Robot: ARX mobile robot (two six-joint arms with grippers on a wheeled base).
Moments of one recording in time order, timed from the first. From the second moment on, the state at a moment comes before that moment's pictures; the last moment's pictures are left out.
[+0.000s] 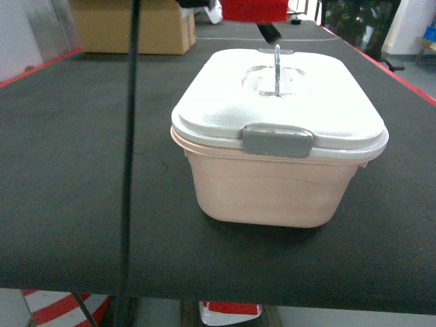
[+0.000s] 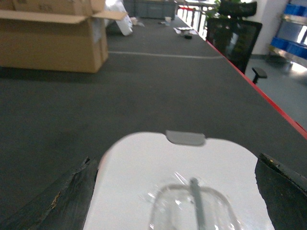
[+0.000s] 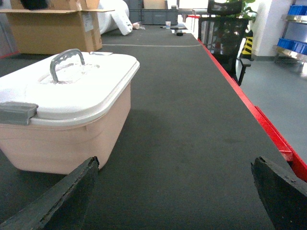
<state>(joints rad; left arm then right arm) -0.63 1.98 1.46 0.48 -0.55 -0.11 0.00 0.00 0.01 0.00 0.00 0.00</state>
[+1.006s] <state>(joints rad) -0.19 1.25 0.61 0.67 -0.19 0.01 0.00 0.00 0.01 -0.01 0.00 0.00</state>
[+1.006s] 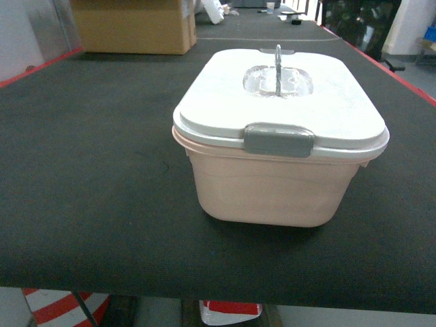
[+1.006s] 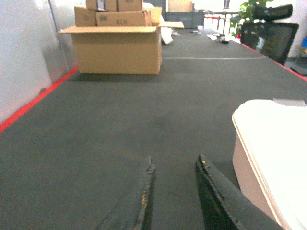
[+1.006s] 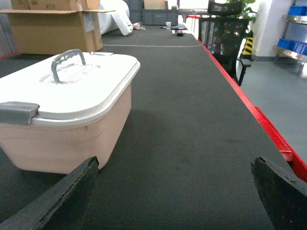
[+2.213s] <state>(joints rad) 0.00 0.56 0.01 0.54 0.00 0.00 0.00 0.00 0.01 0.00 0.00 0.00</state>
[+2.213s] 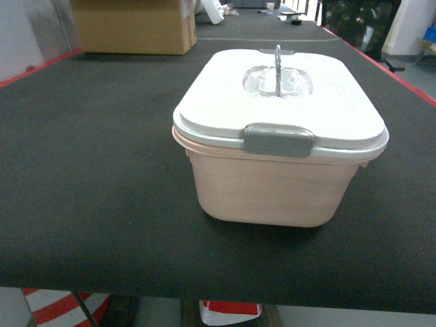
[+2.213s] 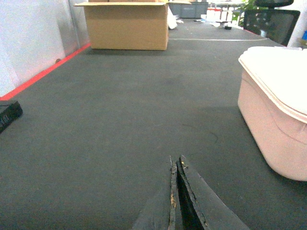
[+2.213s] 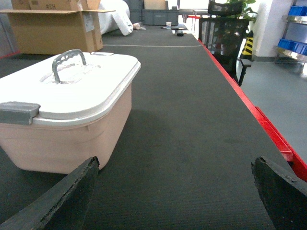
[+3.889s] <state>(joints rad) 0.00 0.01 0.01 0.00 0.00 0.00 0.00 0.00 0.01 0.00 0.00 0.00</state>
